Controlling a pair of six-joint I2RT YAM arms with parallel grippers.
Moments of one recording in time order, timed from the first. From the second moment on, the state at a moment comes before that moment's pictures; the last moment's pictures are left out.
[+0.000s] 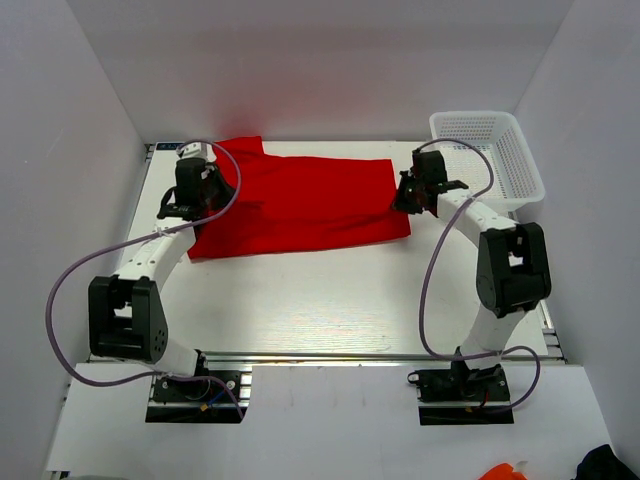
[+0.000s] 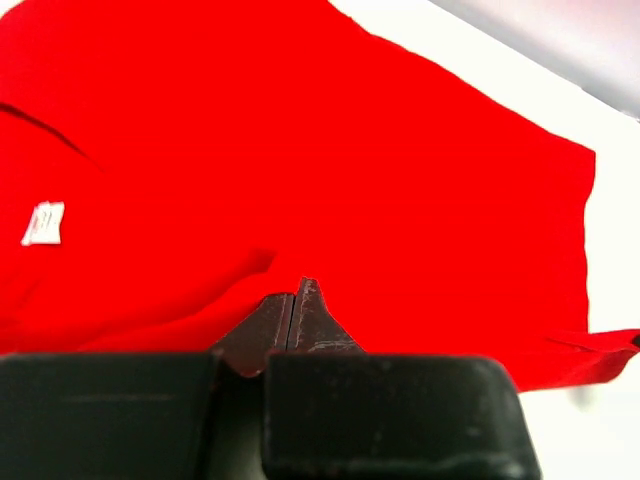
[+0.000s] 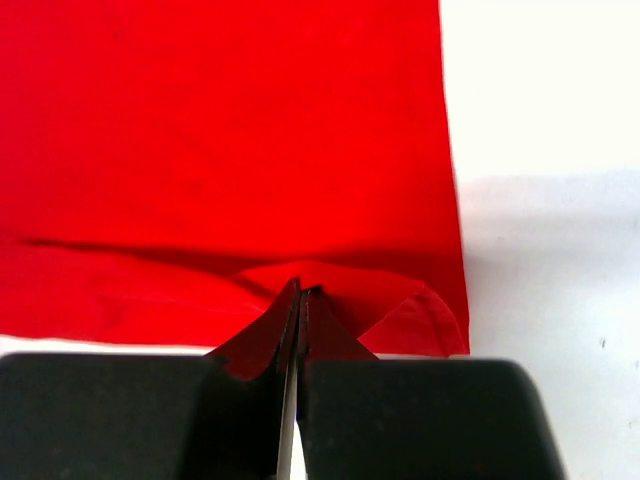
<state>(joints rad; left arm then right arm) -0.10 1.47 1.05 -0.07 0.03 -0.49 0.25 1.78 1.27 -0.30 -0.11 0.44</state>
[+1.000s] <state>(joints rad) -0.01 2.16 1.80 -0.22 -0.07 -0.48 0.23 2.00 1.52 -0.35 -0.12 0.33</state>
